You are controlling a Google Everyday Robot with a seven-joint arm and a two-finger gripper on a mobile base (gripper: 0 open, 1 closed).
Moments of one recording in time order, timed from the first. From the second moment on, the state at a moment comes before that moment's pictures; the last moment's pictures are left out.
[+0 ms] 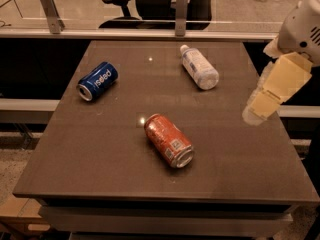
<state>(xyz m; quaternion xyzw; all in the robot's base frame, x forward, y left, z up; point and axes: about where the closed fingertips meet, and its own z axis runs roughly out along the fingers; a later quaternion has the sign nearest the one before) 0.431 -0.174 0.984 -0.50 0.84 0.08 0.17</state>
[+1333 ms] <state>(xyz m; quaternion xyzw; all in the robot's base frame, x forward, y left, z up) 0.397 -0.087 0.979 -0.33 0.92 0.11 0.15</state>
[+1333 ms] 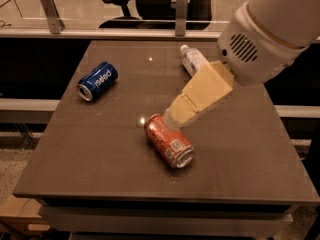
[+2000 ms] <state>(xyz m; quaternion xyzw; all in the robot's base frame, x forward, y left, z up) 0.420 -0.065 0.937 -0.31 0.94 0.10 0.13</state>
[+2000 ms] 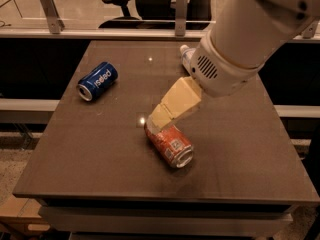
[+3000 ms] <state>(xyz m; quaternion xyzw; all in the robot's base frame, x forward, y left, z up) 0.428 -0.033 0.873 -0.32 0.93 0.13 0.10</state>
